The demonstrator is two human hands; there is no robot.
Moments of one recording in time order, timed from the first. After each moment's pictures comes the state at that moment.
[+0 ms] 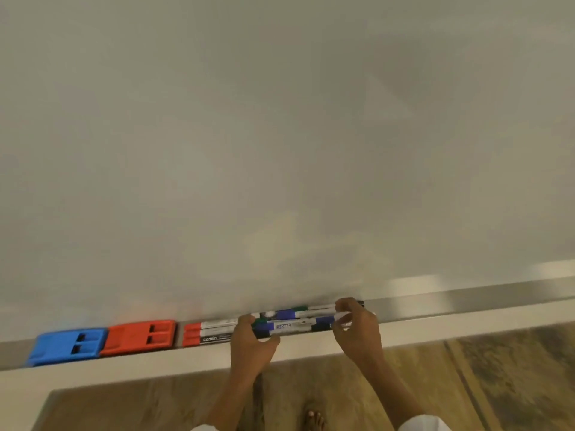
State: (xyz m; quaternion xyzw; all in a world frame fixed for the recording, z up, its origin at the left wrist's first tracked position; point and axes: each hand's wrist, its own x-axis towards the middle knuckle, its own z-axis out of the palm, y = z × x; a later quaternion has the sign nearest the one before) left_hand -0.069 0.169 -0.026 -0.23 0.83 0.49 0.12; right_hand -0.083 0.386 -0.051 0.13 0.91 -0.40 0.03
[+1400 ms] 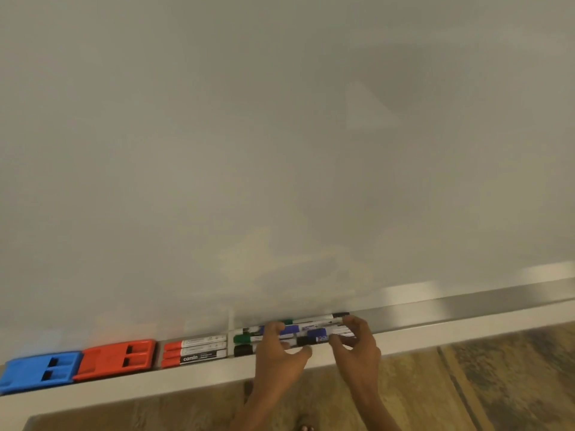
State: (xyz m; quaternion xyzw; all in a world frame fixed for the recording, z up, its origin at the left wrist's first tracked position) left_hand -0.072 0.248 -0.003 -0.20 0.81 0.52 0.17; right_hand -0.062 0.388 -0.038 0.27 0.80 -0.53 -0.06
